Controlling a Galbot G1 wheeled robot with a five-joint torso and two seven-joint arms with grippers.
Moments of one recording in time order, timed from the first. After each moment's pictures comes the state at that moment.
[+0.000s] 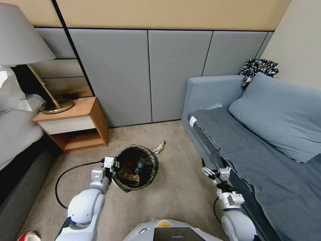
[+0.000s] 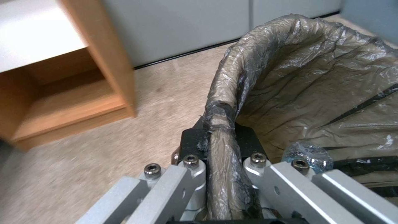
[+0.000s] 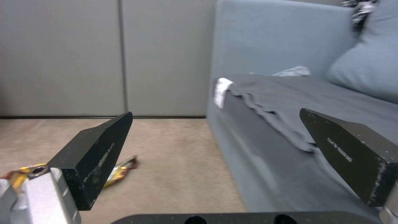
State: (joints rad) left arm 1.53 -1.36 -0.66 -2.29 -0.05 0.66 0.08; right arm -1.76 1.37 0.60 2.11 0.11 0.19 0.06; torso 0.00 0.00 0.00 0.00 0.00
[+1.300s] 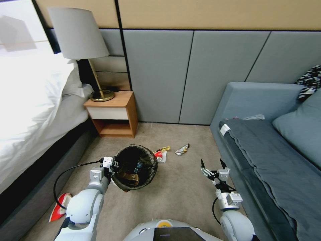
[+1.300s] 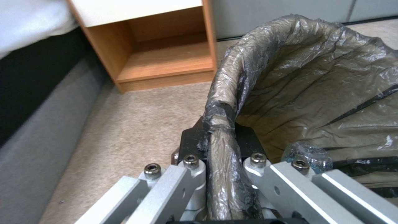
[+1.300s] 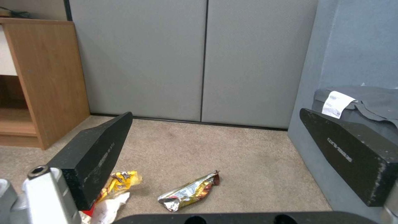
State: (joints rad) left arm 1.53 -1.37 -0.67 -2.28 -0.05 0.64 0.08; right arm -1.70 1.37 0.59 2.08 0.14 0.14 0.11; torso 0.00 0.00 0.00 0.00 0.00
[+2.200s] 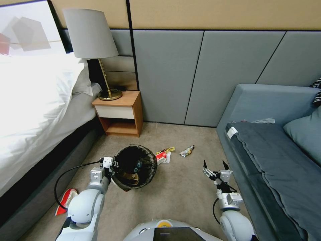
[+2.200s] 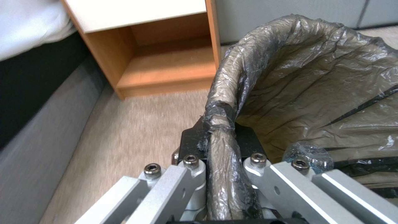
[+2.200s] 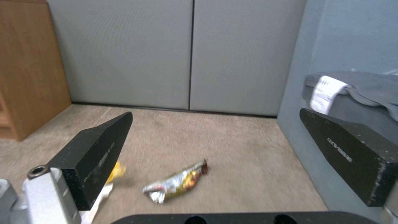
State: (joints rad) left arm 1.54 -1.38 -0.67 -2.28 -0.05 0.63 0.08; right arm -1.74 1.39 0.61 2.08 0.12 0.14 0.12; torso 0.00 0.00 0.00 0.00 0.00
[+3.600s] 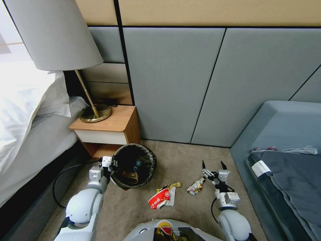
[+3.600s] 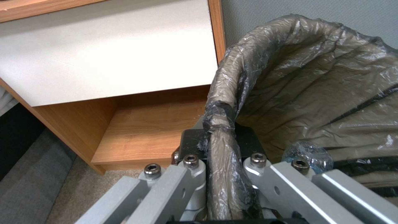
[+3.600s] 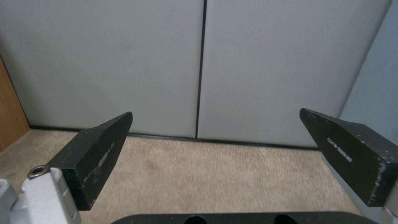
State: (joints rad) left arm 1.53 -1.37 -0.67 -2.28 -0.05 0.63 0.08; right arm -1.71 1.39 0.59 2.05 0.12 0.08 0.13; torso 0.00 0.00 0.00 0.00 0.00
